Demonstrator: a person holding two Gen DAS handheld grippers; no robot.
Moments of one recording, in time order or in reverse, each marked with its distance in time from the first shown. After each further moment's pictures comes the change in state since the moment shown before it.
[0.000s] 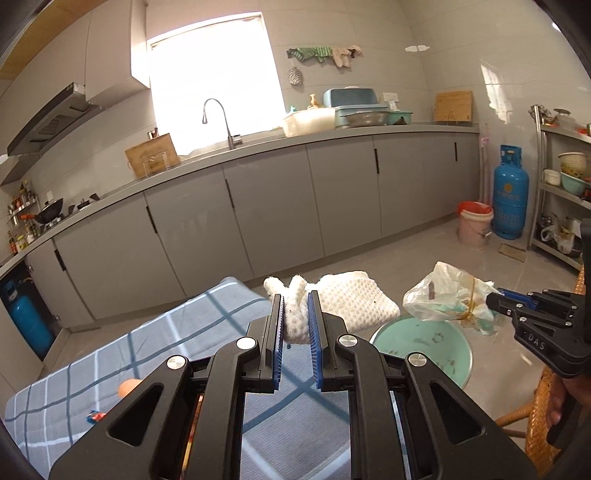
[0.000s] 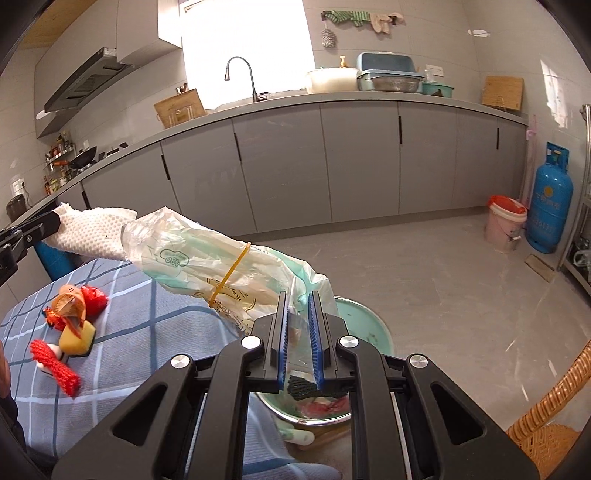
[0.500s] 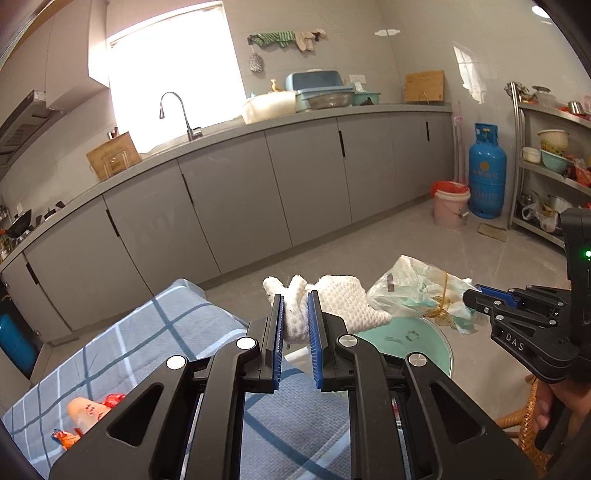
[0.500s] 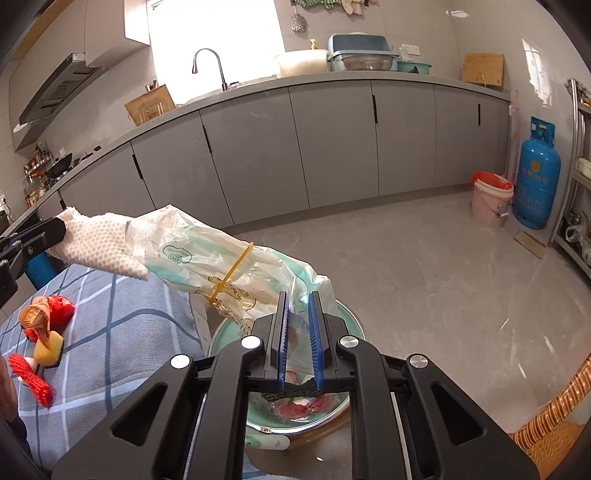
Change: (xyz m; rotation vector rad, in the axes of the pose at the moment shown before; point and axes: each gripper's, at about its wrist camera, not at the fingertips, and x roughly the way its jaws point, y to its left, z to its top) left arm 0.058 -0.059 0.002 0.071 0.059 -0.099; right arm 0.042 -0.044 -0.007 0.072 0.063 -0.047
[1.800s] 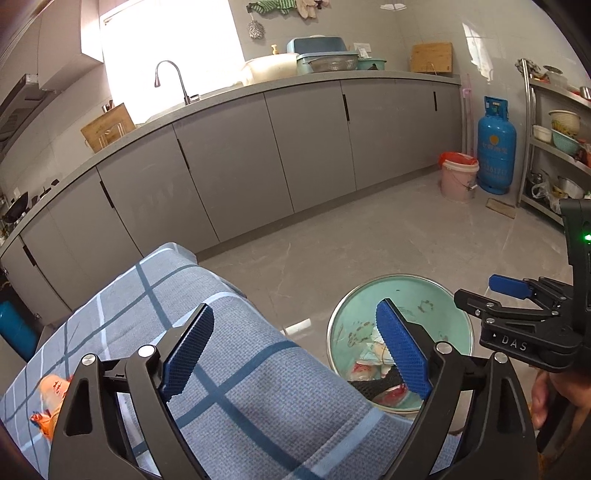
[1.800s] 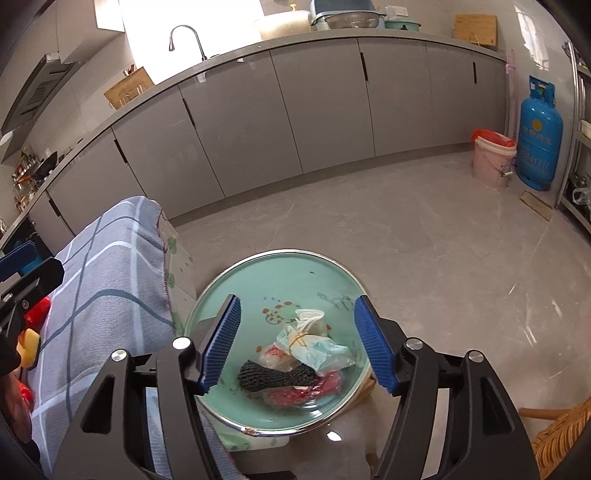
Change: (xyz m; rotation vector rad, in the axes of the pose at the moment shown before) left arm 0.049 -0.001 -0.034 -0.007 0.109 0.023; right arm 0.051 -0.009 -0.025 0.064 0.106 0.009
